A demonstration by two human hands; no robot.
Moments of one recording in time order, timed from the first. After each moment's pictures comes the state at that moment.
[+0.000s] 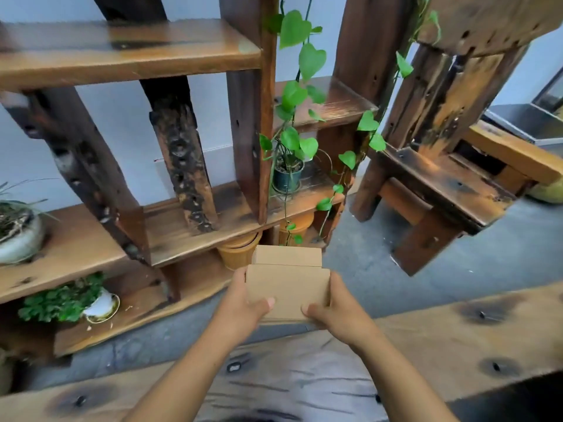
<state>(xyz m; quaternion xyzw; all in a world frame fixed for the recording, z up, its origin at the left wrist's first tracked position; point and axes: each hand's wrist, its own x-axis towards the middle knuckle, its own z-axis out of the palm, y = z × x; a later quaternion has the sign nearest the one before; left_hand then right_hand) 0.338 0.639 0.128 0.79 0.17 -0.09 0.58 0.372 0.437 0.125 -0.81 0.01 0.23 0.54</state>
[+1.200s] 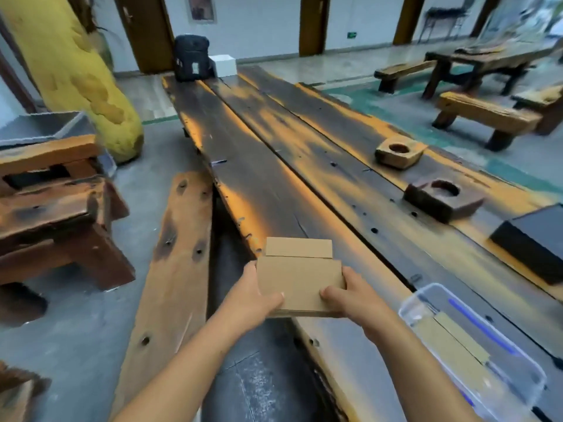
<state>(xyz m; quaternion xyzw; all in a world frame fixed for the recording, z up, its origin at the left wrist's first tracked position) 0.064 0.294 0.177 0.70 -0.49 -0.43 0.29 -0.139 0.262 0.181 -0.54 0.61 -0.24 0.53</state>
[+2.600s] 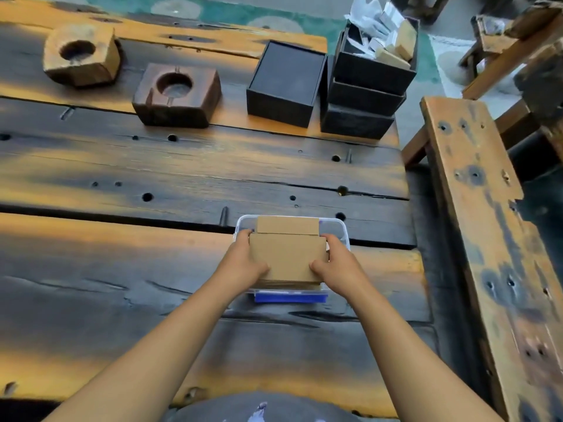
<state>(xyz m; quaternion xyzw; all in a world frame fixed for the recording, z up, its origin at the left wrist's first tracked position) -0.274 0.130 0.063 0.43 -0.73 -0.52 -0.10 -0.399 0.285 0.064 -0.15 0.88 -0.27 0.36</state>
